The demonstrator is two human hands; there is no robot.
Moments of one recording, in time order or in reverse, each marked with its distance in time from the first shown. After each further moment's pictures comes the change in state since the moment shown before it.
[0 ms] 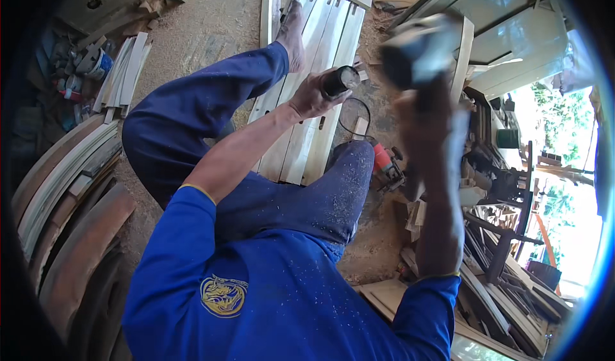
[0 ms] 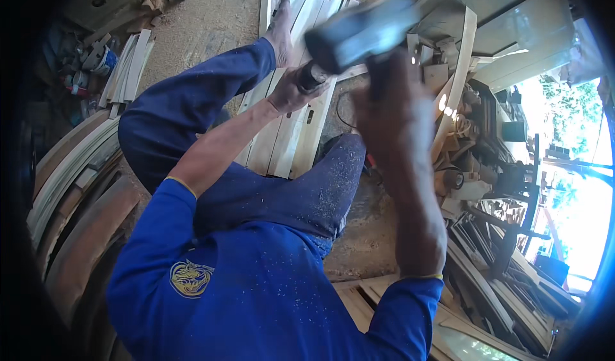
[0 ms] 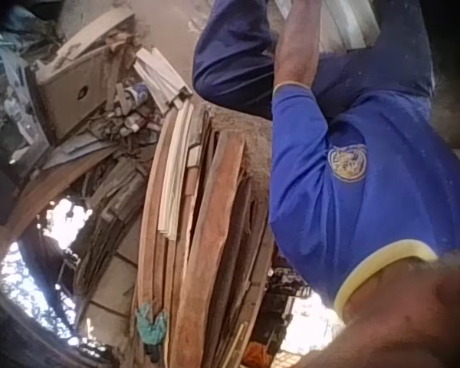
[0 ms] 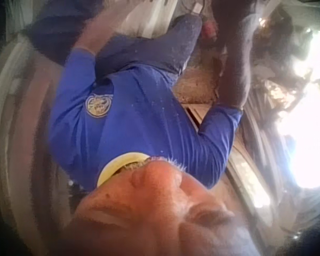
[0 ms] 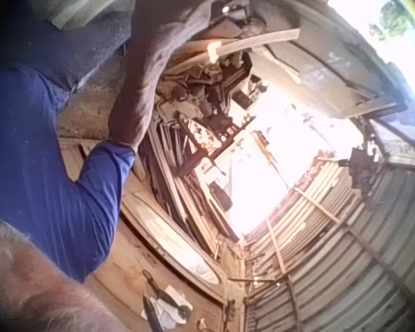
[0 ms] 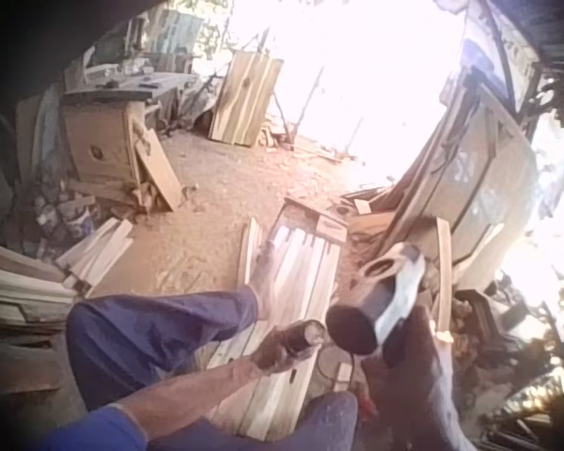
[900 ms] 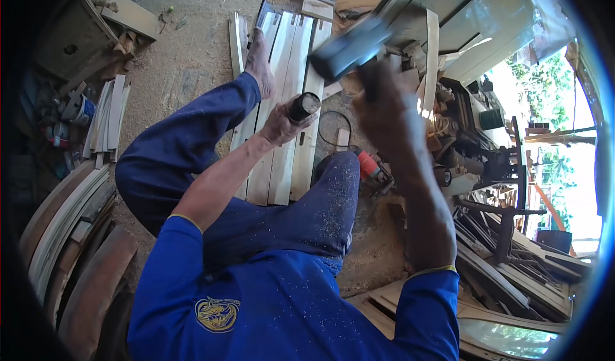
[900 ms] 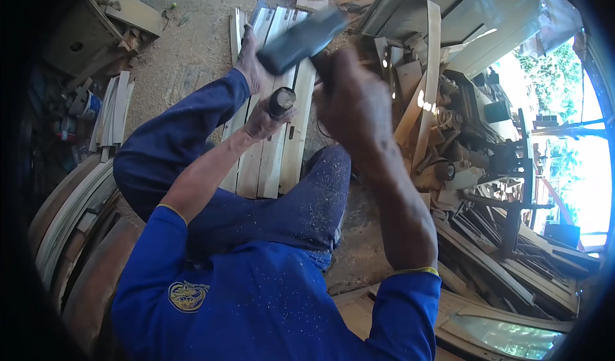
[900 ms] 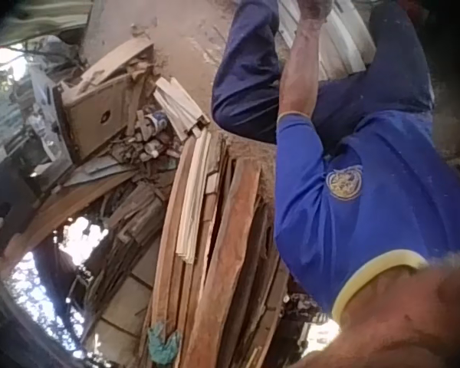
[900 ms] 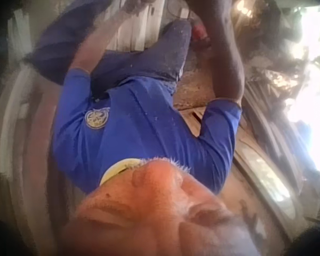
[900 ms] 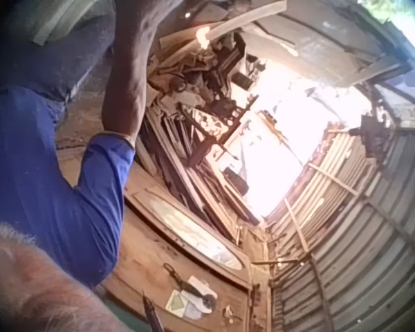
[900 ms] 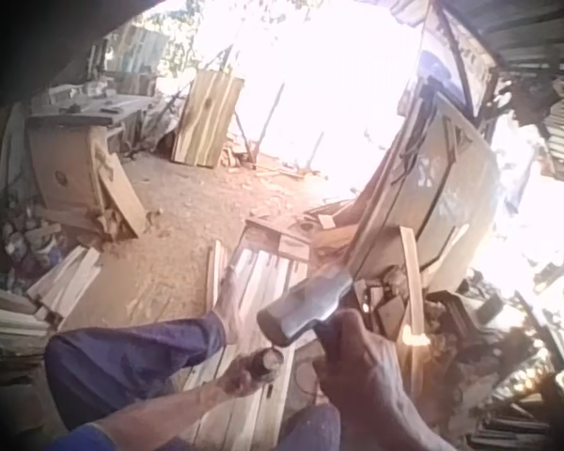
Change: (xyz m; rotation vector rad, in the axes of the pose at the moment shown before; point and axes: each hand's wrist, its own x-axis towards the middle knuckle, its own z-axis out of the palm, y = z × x) left_hand -0.014 -0.006 -0.006 -0.278 -0.059 -0.298; right_hand 0.030 0.005 0.010 0.071 -0.014 -0.083
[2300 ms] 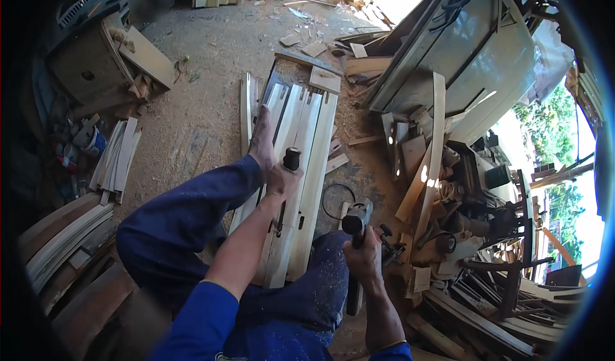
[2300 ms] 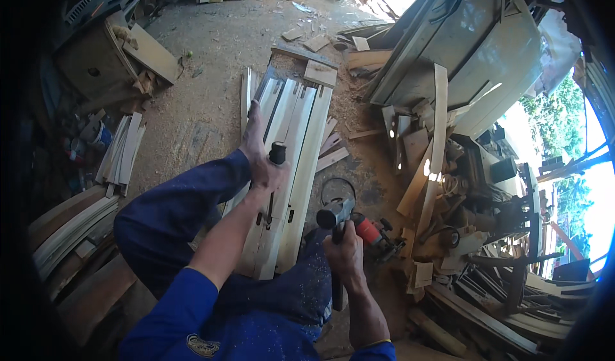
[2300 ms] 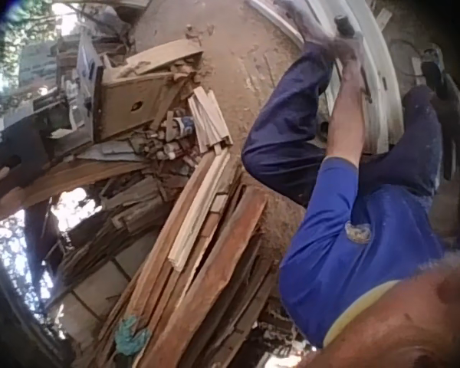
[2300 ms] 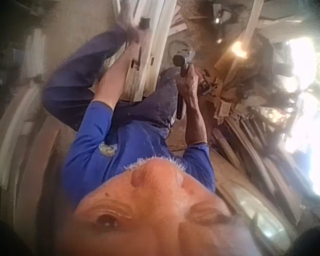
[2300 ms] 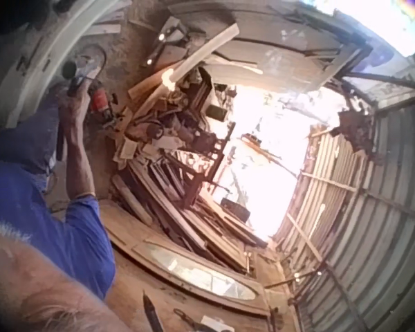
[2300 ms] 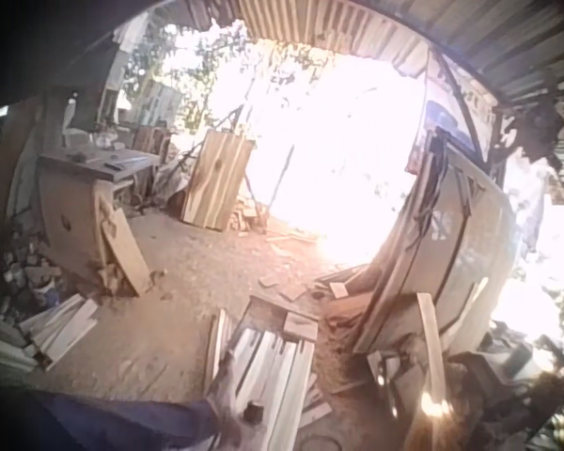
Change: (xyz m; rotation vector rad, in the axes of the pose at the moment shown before) left_hand 0.085 -0.087 -0.019 0.576 0.363 -0.572; right_hand -0.095 0.073 0.083 0.407 -0.160 0.622
